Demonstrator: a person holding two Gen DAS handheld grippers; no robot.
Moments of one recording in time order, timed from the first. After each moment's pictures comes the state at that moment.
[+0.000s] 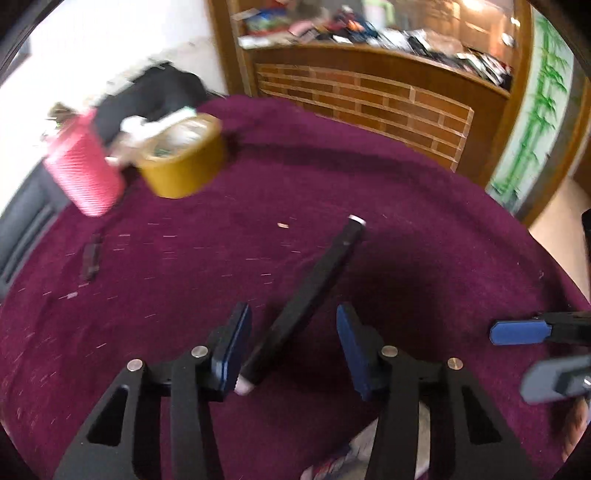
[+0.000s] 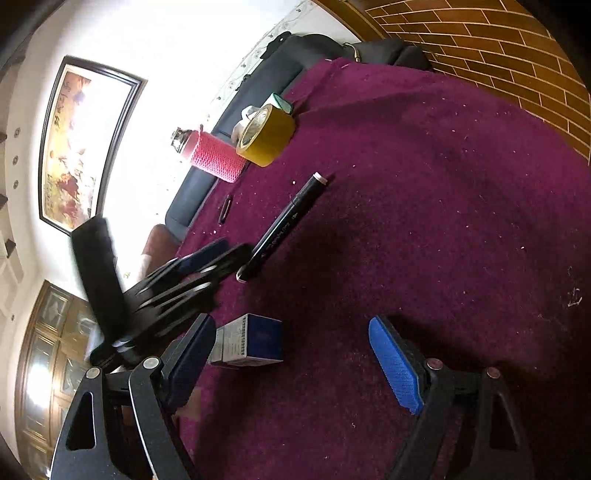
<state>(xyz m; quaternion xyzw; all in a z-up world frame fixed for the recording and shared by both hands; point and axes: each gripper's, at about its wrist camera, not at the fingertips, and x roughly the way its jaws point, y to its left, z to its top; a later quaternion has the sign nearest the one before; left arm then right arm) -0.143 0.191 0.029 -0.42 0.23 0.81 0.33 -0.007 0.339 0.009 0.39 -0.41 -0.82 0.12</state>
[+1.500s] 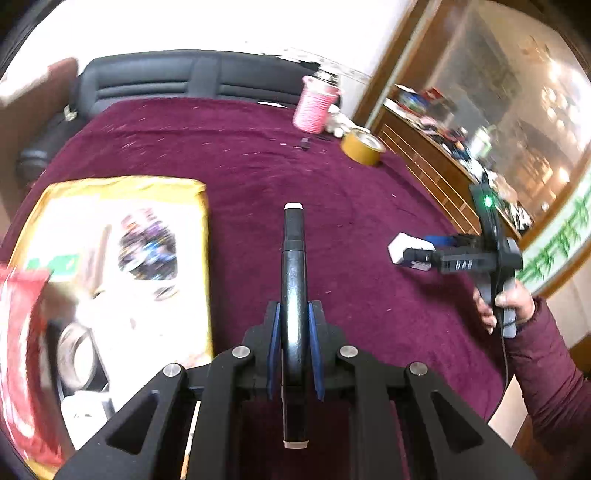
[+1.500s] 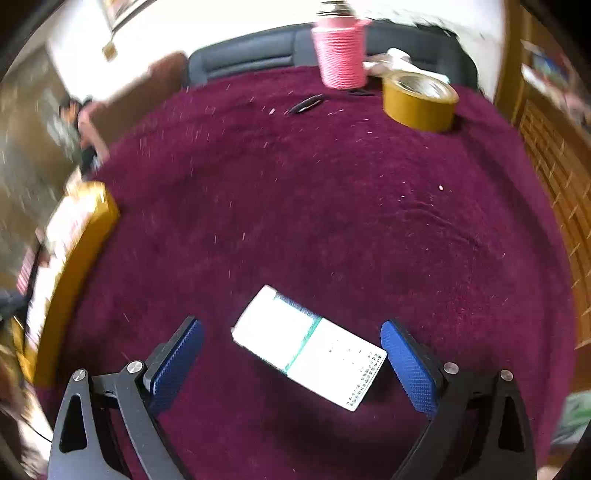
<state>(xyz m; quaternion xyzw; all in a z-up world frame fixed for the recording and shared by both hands) 0.046 -0.144 0.089 -0.43 -0.09 0.88 0.18 -0.065 0.171 0.042 0.50 0.04 -0.84 0.18</state>
